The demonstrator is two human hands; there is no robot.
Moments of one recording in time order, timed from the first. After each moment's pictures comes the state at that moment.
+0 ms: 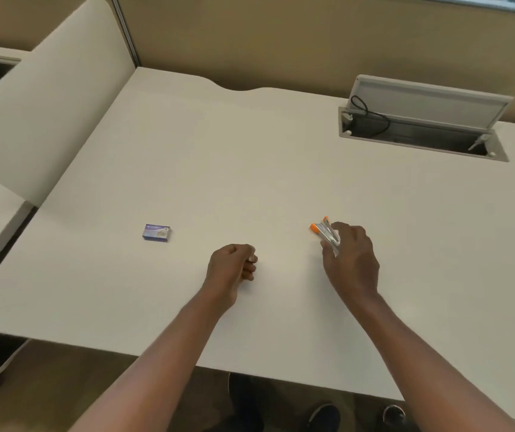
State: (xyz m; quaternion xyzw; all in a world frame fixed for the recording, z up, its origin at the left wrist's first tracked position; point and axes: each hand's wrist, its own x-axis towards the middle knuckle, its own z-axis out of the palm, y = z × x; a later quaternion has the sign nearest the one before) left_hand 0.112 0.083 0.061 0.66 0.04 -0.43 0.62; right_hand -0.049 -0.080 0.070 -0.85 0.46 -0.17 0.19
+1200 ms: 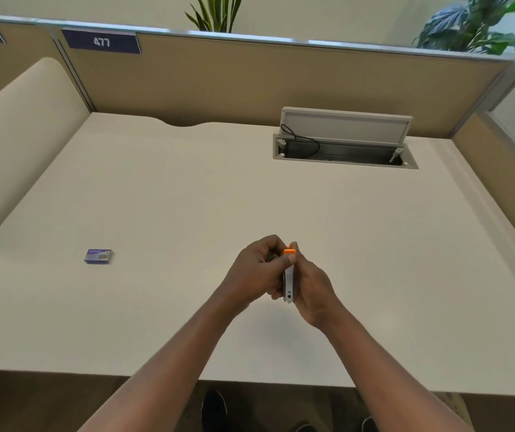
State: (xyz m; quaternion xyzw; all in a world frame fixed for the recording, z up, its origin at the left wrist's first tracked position) left_hand -0.031 -0.008 0.162 0.64 -0.33 -0.44 0.54; right_hand -0.144 -0.093 0.128 -0.48 0.33 -0.14 0.80
